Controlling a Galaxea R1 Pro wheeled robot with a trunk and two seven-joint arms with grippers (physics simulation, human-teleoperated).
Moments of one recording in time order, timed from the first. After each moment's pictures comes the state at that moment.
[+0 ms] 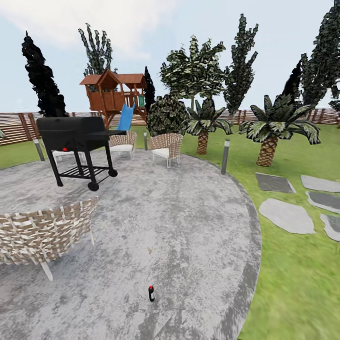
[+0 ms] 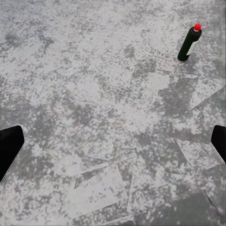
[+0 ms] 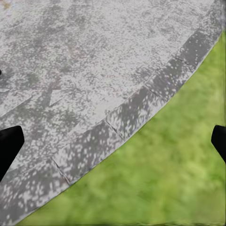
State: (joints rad) left arm -0.18 0.06 0.11 -0.27 0.04 -0.35 0.01; right arm -0.10 -0.06 0.00 -0.42 0.00 -0.41 0.00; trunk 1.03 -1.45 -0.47
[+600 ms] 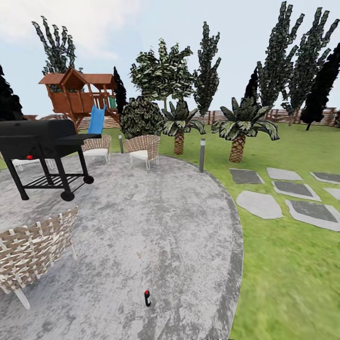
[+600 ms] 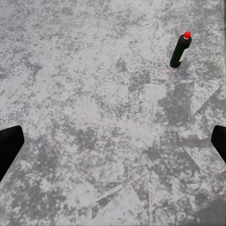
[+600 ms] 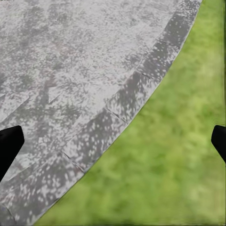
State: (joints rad) left arm -0.18 0.06 0.11 -0.27 0.04 -0.35 0.01; right arm -0.10 -0.06 0.00 -0.42 0.00 -0.41 0.00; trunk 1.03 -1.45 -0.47
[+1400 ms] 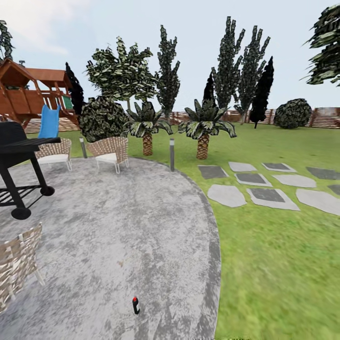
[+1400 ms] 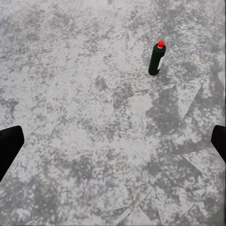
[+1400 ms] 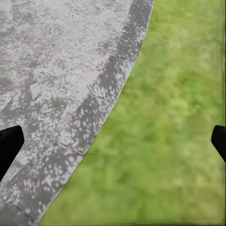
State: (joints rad) left arm -0.18 0.06 0.11 -0.27 0.04 -0.35 0.01; right arm -0.10 -0.06 0.00 -0.42 0.00 -0.41 0.00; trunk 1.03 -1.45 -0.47
